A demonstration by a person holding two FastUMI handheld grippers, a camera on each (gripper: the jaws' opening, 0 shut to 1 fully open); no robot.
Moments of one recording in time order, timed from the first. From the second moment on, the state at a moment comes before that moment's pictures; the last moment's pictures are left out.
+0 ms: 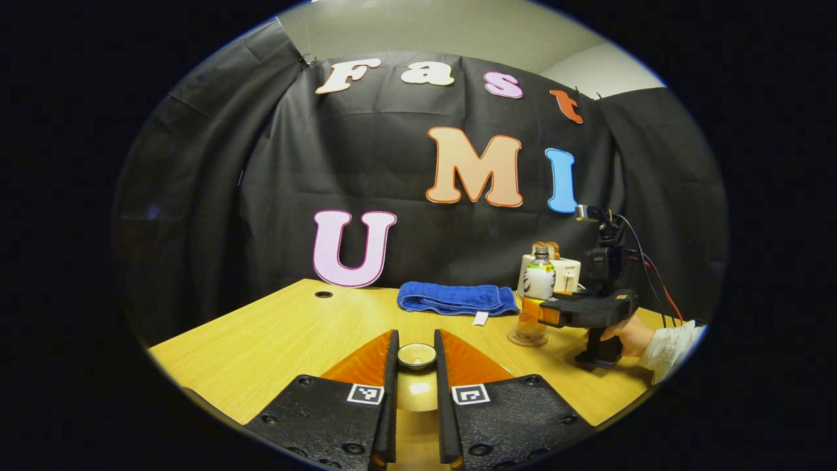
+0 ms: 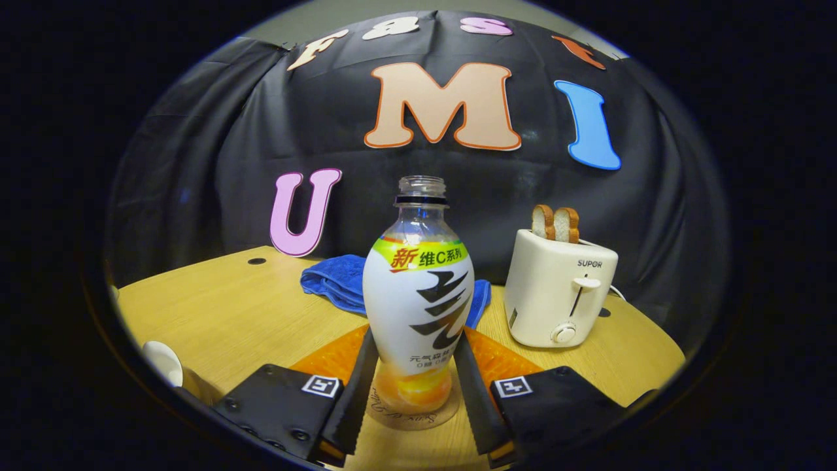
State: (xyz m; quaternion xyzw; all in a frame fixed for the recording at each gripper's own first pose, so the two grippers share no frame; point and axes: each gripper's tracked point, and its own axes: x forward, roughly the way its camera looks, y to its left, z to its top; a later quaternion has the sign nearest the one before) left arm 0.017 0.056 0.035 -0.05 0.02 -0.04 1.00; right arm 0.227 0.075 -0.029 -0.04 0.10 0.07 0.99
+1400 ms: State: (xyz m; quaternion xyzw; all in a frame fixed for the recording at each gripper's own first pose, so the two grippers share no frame) left arm 0.060 -0.017 -0.027 -0.01 0.11 -0.09 0.99; right arm 0.131 0.052 0.036 0.01 0.01 0.08 1.00
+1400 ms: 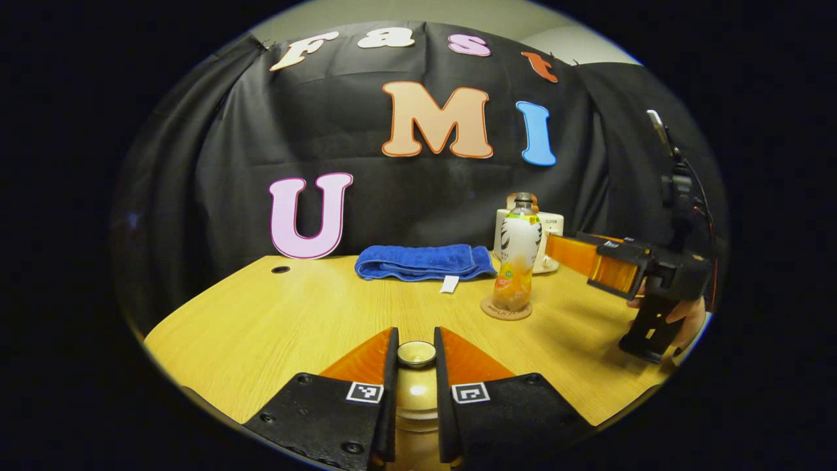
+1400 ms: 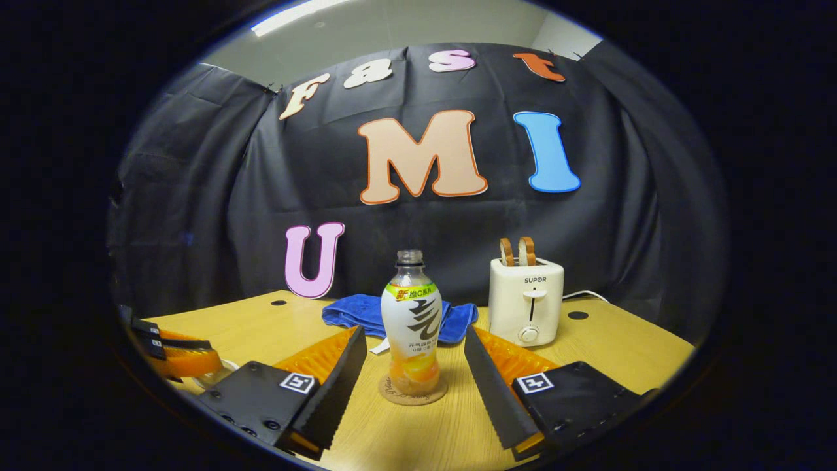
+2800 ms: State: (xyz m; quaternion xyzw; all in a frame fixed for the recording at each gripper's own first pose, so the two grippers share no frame) left arm 0.001 -0.013 0.016 -0.01 -0.01 -0.03 1.00; right arm -0.006 0.012 -0.004 0.02 0.03 0.01 1.00
